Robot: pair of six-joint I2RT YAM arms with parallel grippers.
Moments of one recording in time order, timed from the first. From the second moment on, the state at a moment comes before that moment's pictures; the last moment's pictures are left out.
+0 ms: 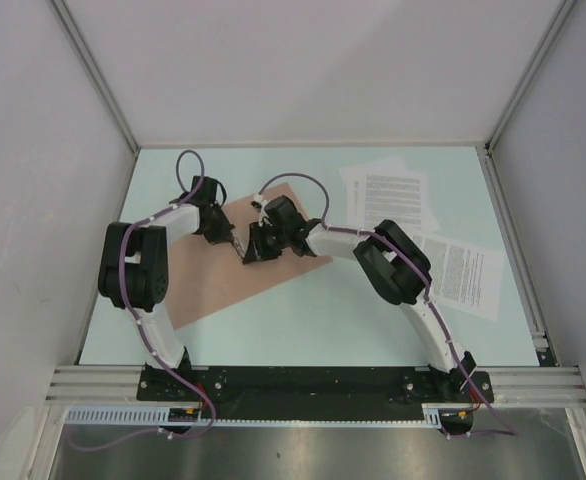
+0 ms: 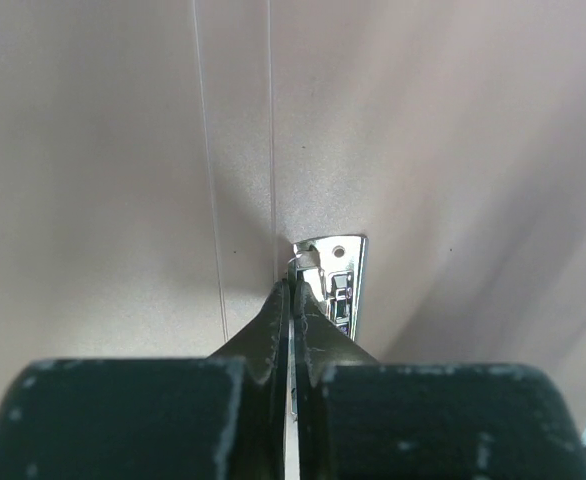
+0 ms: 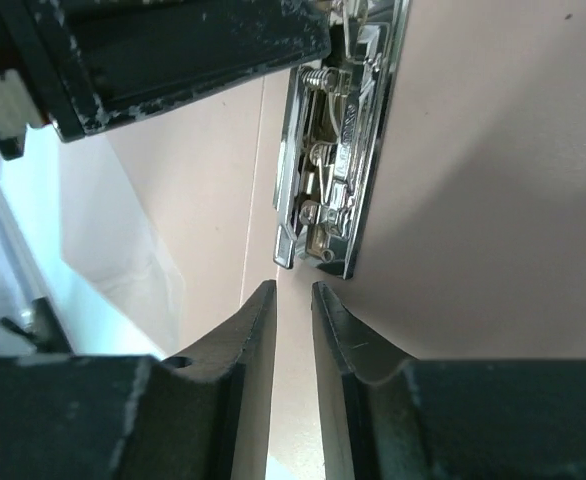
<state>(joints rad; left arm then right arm) -0.13 1.86 1.15 -0.38 0.00 -0.65 0.82 2.31 1.64 -0.02 -0.41 0.58</state>
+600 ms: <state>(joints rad) -0.13 1.82 1.10 -0.38 0.00 -0.71 0.78 2.35 1.57 0.25 -0.59 0.80</state>
